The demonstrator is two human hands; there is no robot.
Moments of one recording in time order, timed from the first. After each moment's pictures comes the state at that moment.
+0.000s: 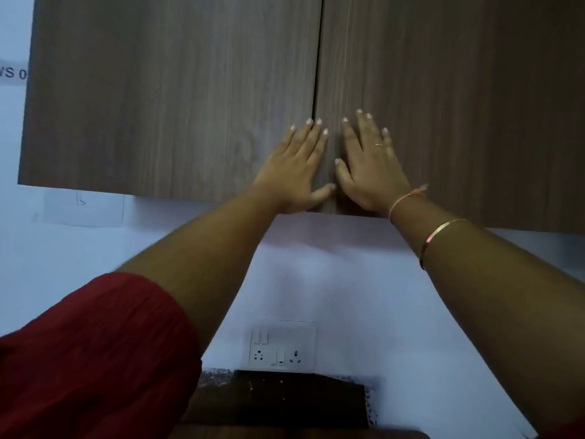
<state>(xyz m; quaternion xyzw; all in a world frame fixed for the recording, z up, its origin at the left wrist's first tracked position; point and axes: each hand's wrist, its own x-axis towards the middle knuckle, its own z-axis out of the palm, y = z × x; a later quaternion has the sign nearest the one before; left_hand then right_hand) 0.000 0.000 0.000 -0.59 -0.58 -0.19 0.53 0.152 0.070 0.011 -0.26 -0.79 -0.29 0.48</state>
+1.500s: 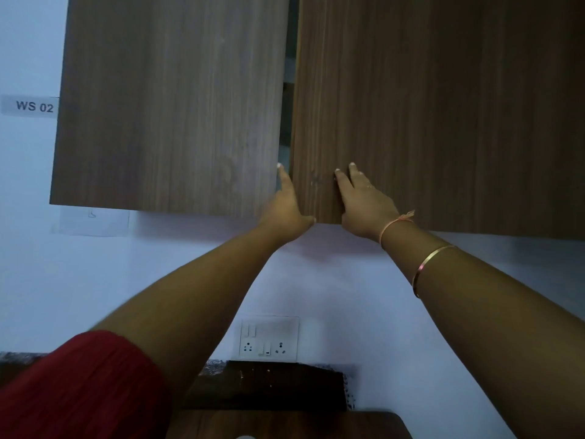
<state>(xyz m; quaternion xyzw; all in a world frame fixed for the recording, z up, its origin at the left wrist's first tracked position) 0.109 -0.052 -0.033 -0.58 -0.65 -0.48 0.10 0.248 0.015 -0.010 -0.36 -0.85 -0.19 0.33</state>
